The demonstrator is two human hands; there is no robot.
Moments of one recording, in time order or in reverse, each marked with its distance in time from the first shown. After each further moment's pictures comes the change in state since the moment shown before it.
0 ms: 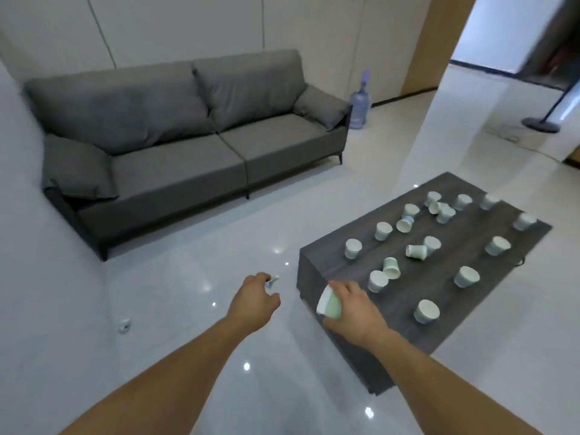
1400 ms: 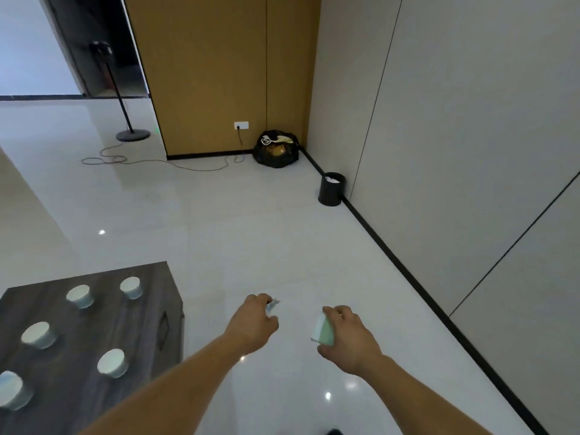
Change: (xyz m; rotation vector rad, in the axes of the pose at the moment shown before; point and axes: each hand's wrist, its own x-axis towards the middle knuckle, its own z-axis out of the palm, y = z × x) left_hand -0.019 0.799 0.714 0.332 -0.867 1.031; right_hand -0.263 0.801 -0.302 0.278 0.517 1.115
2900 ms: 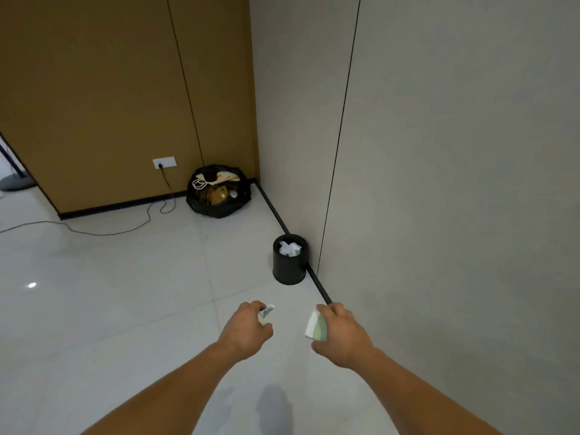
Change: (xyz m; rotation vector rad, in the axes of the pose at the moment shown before) left_hand 0.915 0.357 0.052 0.038 -0.075 0.009; right_hand 0.845 0.352 -0.360 0.009 0.000 0.077
